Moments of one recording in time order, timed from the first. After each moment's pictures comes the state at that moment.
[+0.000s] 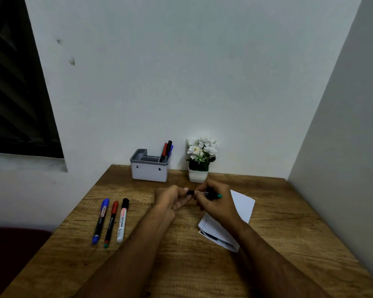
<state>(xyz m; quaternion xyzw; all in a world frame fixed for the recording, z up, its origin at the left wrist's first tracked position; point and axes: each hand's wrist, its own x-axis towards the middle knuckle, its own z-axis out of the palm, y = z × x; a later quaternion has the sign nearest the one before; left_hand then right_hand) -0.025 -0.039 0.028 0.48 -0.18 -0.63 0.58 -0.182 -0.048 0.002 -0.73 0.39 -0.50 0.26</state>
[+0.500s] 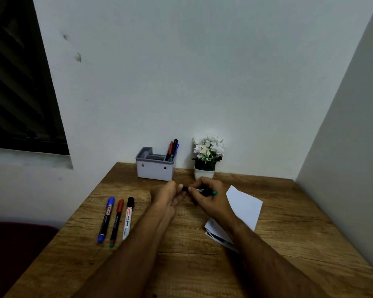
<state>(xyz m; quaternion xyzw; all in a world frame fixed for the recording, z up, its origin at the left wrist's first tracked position) -0.006 -0.047 0.028 0.49 -0.11 -0.58 0.65 -0.151 -0.055 0.007 -0.73 0.36 -0.50 0.31</state>
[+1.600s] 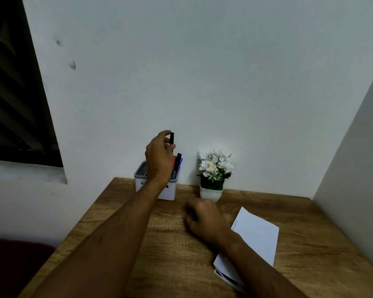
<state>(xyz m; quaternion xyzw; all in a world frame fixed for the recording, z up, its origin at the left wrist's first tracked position) 0.044 -0.165 0.095 0.56 -0.52 0.00 0.65 -0.122 -0.109 -0.002 -0.87 0.43 -0.23 0.08</state>
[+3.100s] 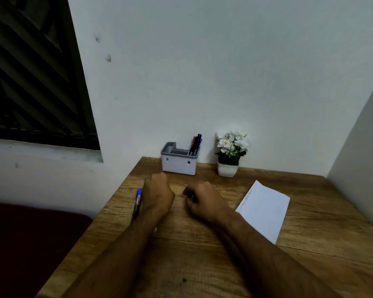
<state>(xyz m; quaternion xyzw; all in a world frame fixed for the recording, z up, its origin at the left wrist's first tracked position) 0.072 -0.010 0.022 0.82 -0.52 -0.01 0.24 -0.082 -0.032 0.011 -0.88 0.39 -0.23 0.11</state>
